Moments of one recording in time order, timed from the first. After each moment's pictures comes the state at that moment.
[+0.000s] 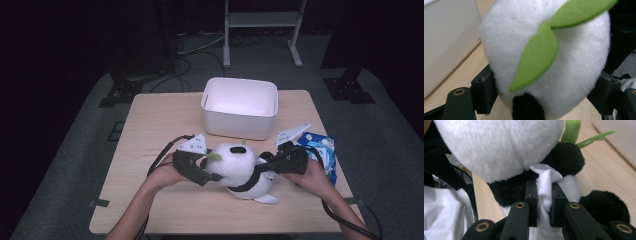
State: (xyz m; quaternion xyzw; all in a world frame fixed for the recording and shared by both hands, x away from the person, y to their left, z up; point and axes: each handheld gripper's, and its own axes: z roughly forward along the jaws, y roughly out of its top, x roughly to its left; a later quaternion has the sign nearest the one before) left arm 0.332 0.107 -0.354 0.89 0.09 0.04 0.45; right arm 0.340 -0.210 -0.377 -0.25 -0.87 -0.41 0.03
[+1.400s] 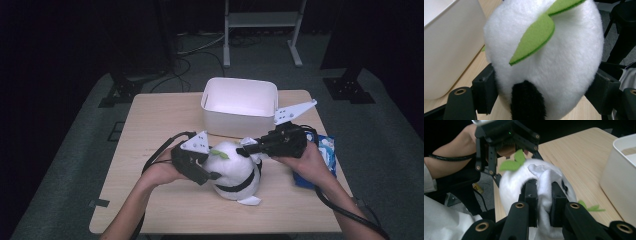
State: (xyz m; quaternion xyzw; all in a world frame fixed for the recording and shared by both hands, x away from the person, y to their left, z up) left arm 0.321 0.099 -0.327 0.91 0.07 0.08 0.40; right arm 0.333 -0.183 -0.289 -0.18 -0.85 -0.50 0.01
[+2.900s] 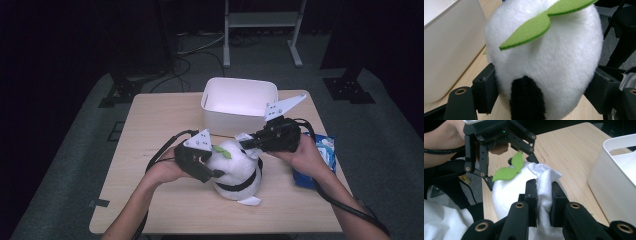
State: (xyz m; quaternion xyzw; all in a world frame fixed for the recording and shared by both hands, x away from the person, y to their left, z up) left arm 0.328 0.096 -0.331 0.91 0.08 0.07 0.41; right arm 0.339 -0.169 -0.276 -0.18 -0.87 -0.46 -0.03
